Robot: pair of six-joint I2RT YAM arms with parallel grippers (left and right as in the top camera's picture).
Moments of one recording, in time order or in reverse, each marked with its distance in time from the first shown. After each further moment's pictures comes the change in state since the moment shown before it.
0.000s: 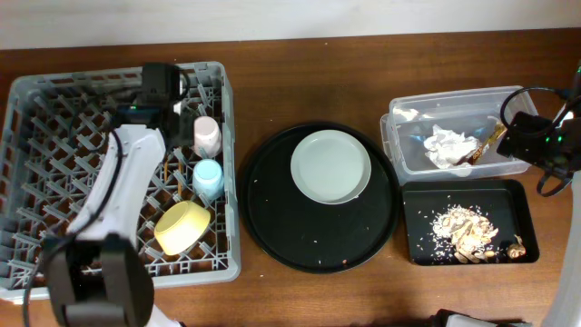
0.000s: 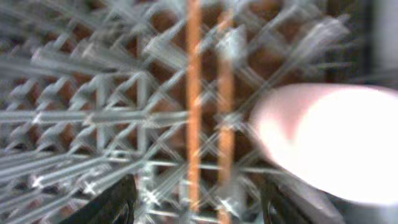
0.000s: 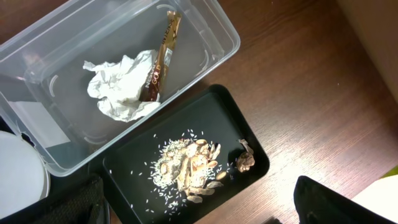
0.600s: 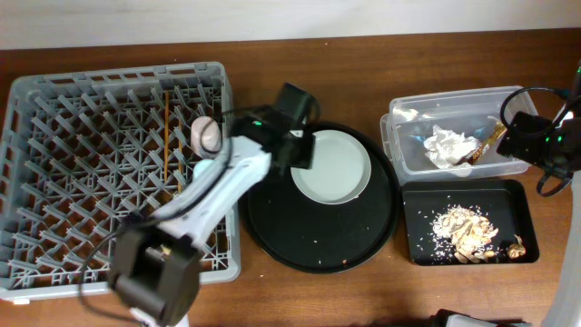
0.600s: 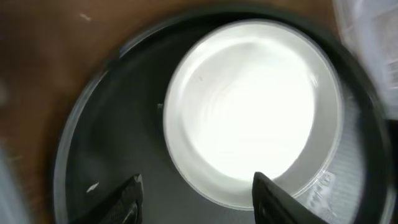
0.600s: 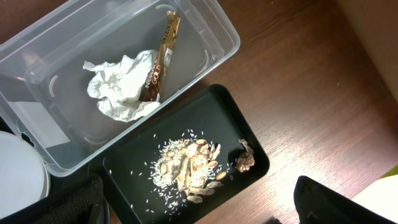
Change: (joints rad) left arm -0.501 0.130 0.059 0.027 0.257 -0.322; right arm 0.000 0.000 0.000 0.000 0.000 0.000
